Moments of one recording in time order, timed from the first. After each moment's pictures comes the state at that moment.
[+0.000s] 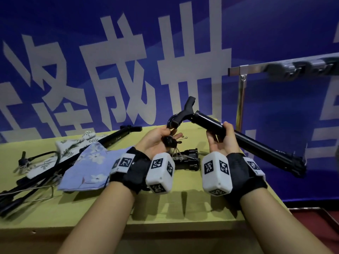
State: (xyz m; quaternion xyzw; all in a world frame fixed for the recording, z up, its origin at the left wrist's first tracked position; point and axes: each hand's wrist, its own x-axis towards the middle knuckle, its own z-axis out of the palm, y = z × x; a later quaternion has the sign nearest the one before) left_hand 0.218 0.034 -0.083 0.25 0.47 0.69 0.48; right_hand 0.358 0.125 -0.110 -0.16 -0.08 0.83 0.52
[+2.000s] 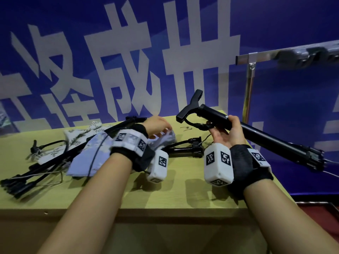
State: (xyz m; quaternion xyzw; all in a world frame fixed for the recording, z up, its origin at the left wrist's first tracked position) left_hand 0.203 0.029 -0.067 0.43 0.85 0.27 0.16; right_hand 0.356 0.129 -0.123 -0.15 -0.09 0.86 0.47
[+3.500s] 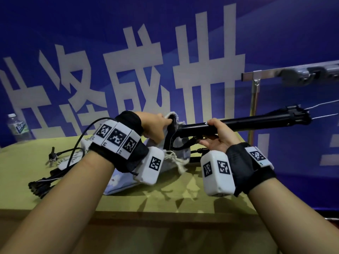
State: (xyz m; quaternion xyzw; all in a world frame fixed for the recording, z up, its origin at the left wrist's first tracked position) left_hand 0.234 -0.036 0.009 0.50 0.85 -0.16 0.02; right_hand 0.352 0.082 -0.072 -0.21 -0.32 0.85 0.36
